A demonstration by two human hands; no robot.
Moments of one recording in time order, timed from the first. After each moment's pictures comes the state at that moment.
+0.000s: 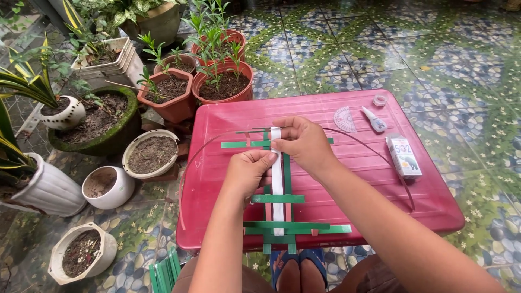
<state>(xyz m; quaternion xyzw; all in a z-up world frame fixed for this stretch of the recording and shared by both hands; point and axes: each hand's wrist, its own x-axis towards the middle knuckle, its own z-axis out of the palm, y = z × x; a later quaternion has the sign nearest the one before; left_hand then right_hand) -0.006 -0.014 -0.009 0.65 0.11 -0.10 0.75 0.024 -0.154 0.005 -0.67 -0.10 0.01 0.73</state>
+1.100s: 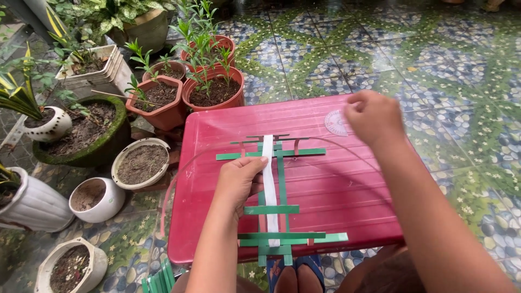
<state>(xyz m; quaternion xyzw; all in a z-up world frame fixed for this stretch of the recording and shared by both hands) -0.016 -0.017 0.014 0.65 0.15 -0.09 0.74 0.074 -0.292 0.016 -0.96 0.09 -0.18 0.19</state>
